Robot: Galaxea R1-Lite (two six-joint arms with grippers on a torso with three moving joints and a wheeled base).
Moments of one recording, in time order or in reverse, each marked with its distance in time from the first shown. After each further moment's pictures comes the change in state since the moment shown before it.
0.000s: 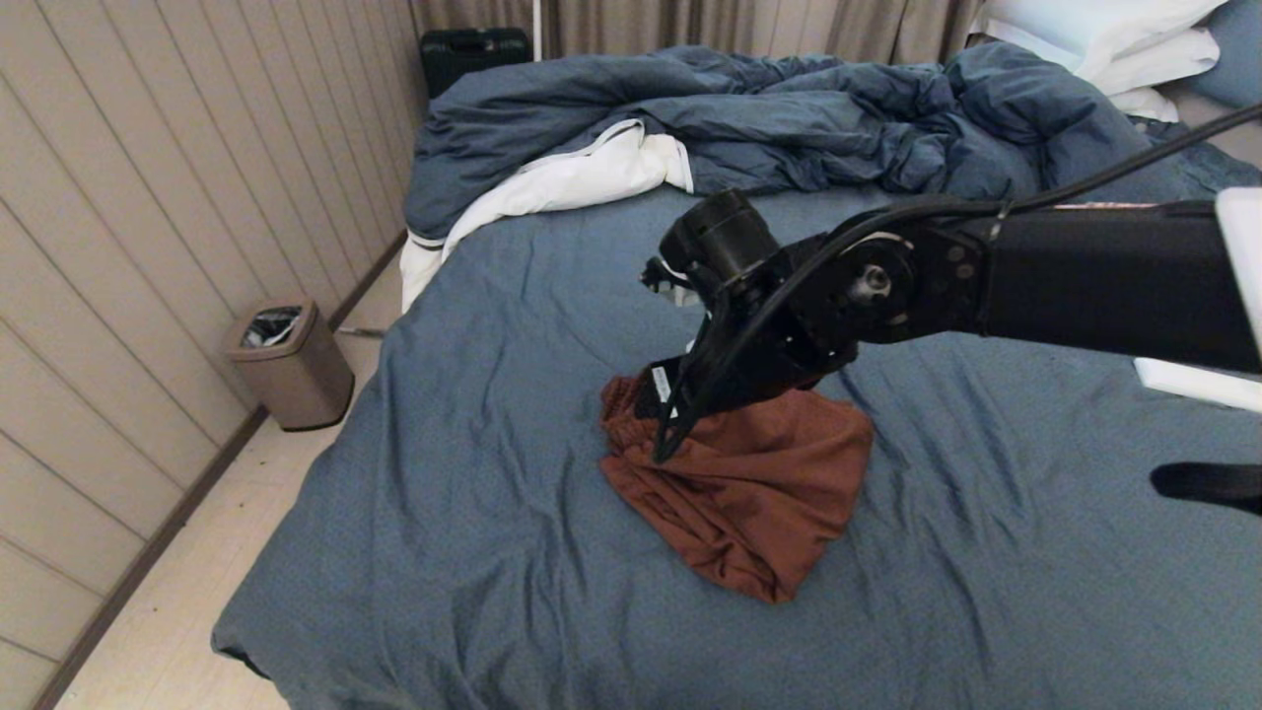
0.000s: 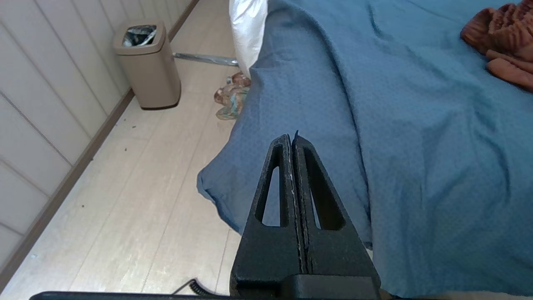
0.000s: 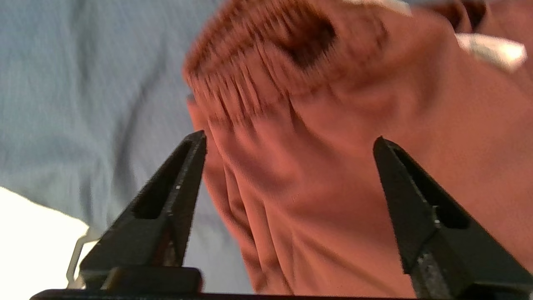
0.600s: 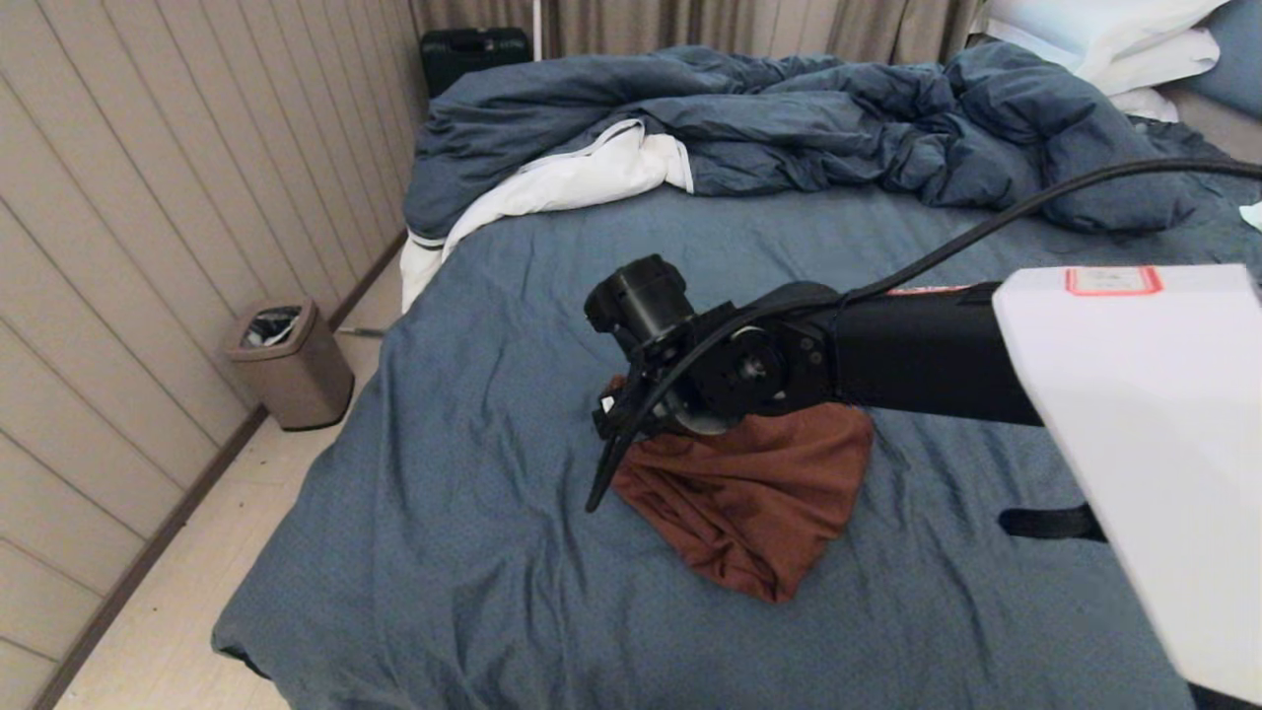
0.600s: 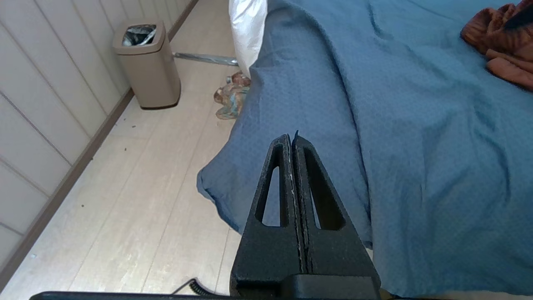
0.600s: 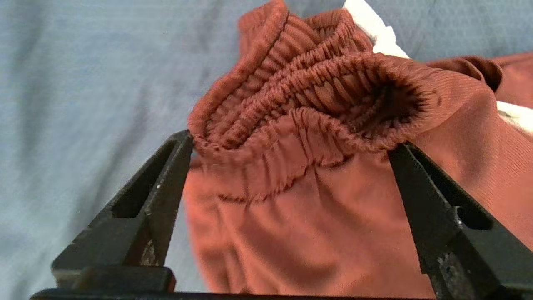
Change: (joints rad) left arm 0.000 0.000 0.001 0.000 0.000 0.000; right arm 0.061 0.136 -0.006 -0.177 -0.222 -0.057
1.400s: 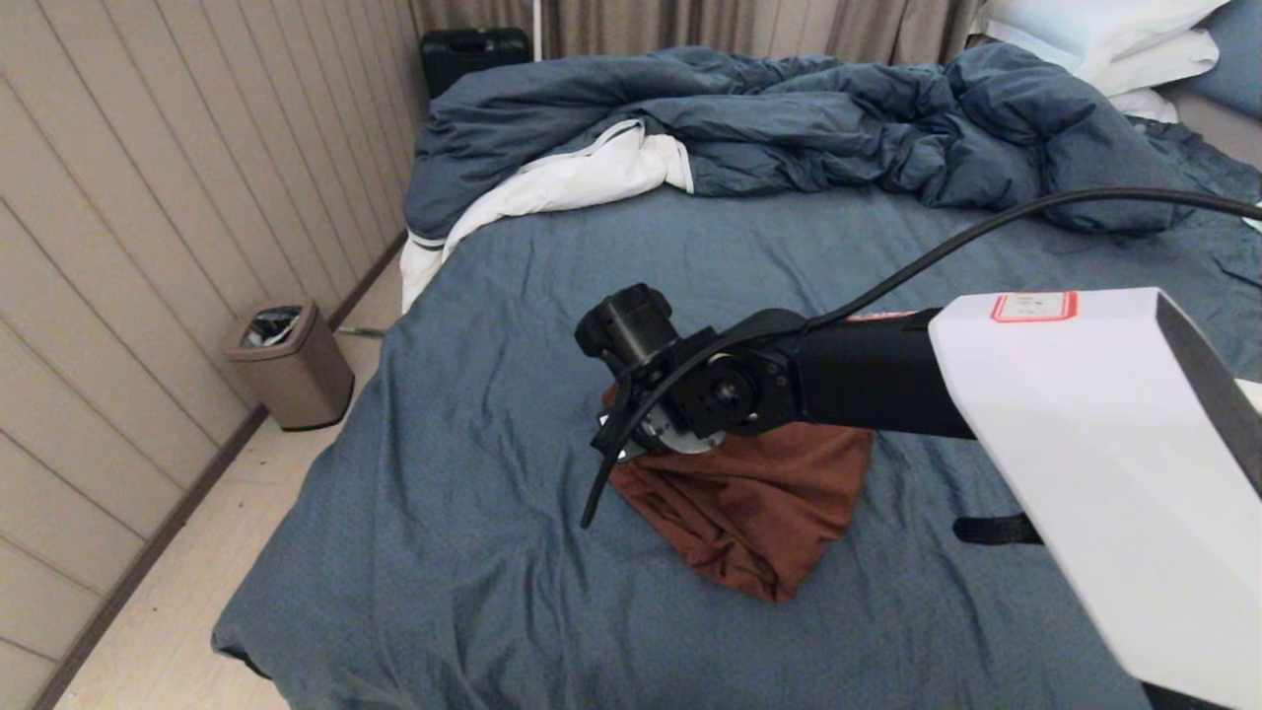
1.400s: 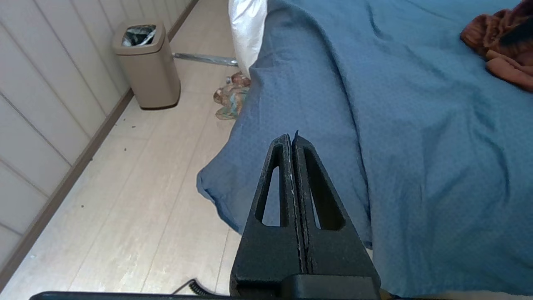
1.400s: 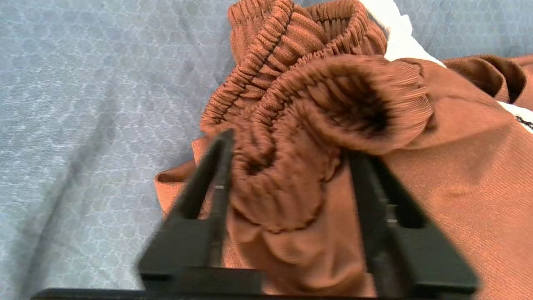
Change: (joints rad) left arm -0.001 0.000 -0.001 0.000 0.000 0.000; right arm -0.012 0.051 0.004 -0.016 -0.044 -0.031
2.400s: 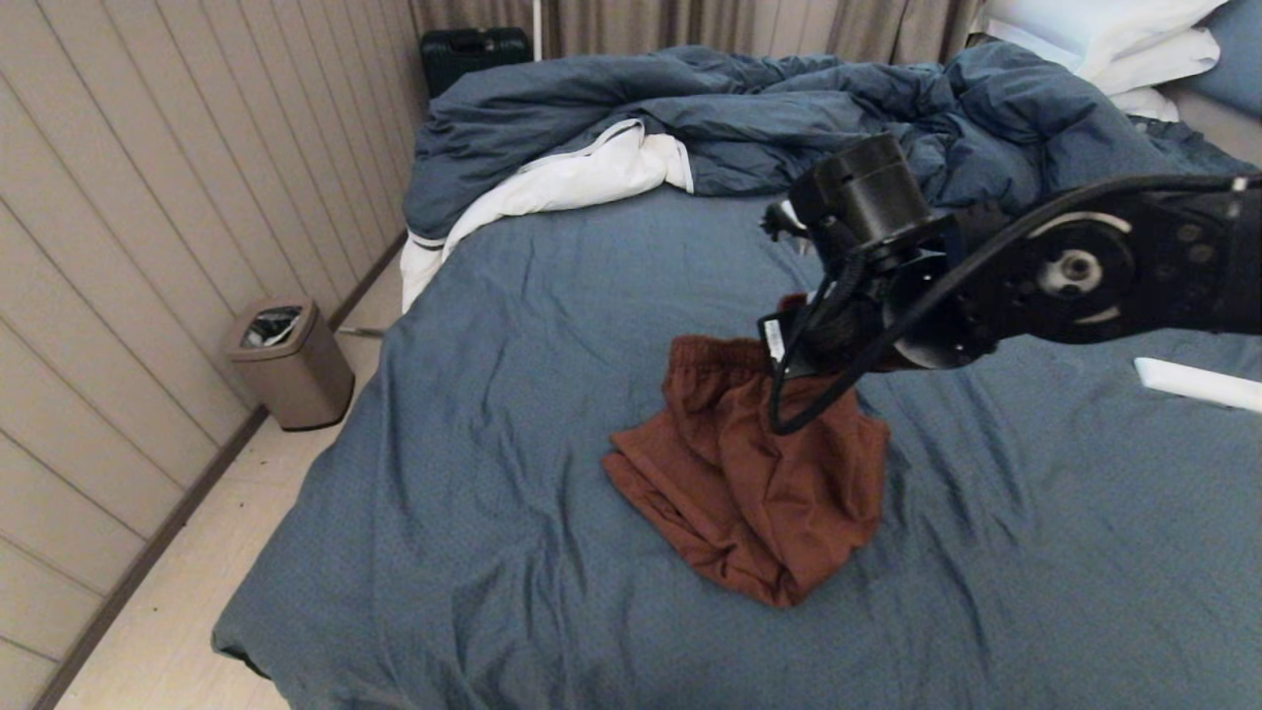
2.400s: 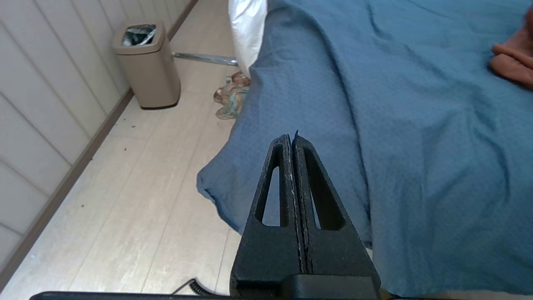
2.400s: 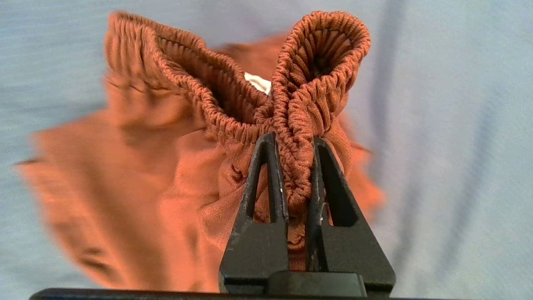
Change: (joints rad) left arm 0.000 0.000 0.000 0.002 0.000 0.000; right arm -0.166 -0.443 0.331 -0.029 -0.051 0.022
